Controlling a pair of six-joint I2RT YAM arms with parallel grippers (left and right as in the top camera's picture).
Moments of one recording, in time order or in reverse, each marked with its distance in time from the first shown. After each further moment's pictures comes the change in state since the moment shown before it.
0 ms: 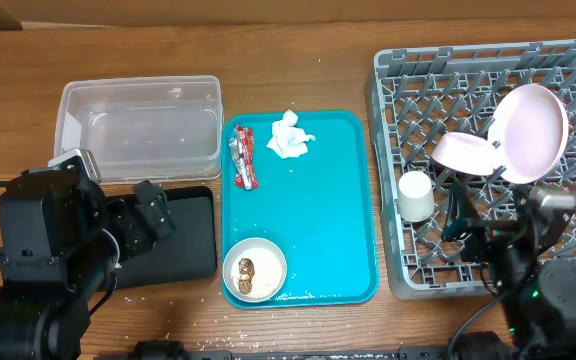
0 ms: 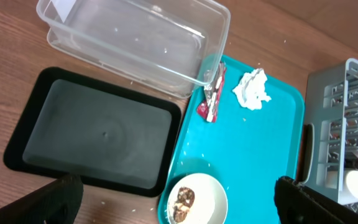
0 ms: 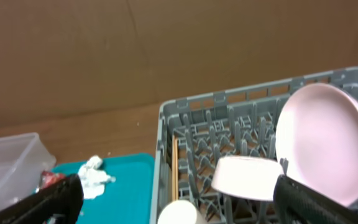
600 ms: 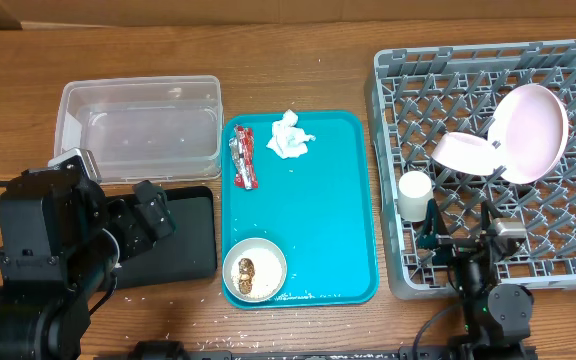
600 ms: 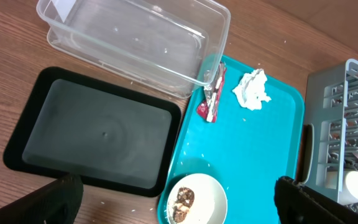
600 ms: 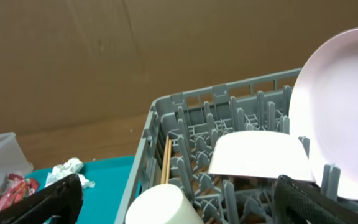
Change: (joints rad) left arm 0.000 0.001 0.000 -0.001 0.000 -0.003; right arm -0.016 -0.335 -0.623 0.472 -0.001 0.000
